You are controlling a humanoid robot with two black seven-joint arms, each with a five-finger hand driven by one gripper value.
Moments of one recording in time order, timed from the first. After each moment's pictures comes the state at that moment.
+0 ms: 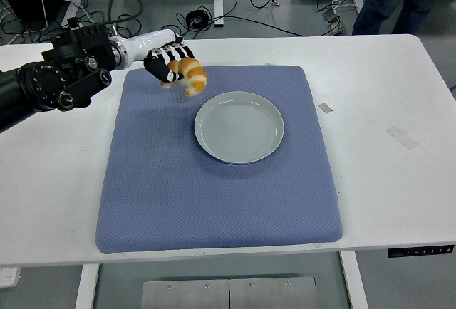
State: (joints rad) left arm -1.36 0.16 0.26 -0.54 0.75 -0.05 -0.14; right arm -0.07 0.00 0.02 0.12 -0.11 -0.11 0.25
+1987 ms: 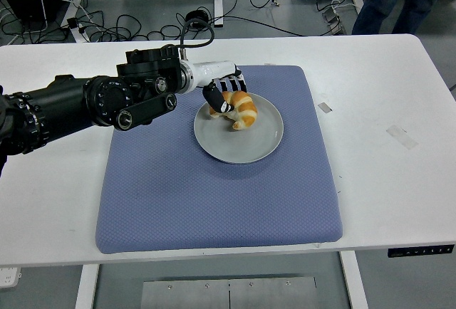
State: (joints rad) left arm -1.41 0.00 0.33 -0.67 0.74 -0.04 0.00; right arm -0.07 0.00 0.02 0.12 -0.11 -0.11 0.25
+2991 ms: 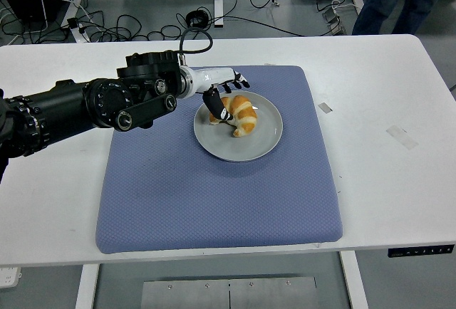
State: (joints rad) left arm -1.41 0.00 0.31 -0.67 0.69 -0.09 0.02; right arm -0.07 0.00 0.02 0.12 -0.11 -0.11 0.25
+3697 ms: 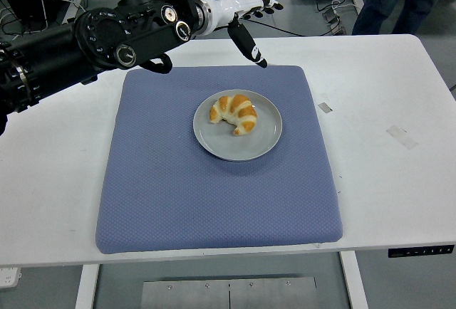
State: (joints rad) left arm -1.60 0.00 0.18 -0.66 0.53 -0.11 0.04; right arm -0.07 0.00 0.02 0.12 -0.11 -0.11 0.25
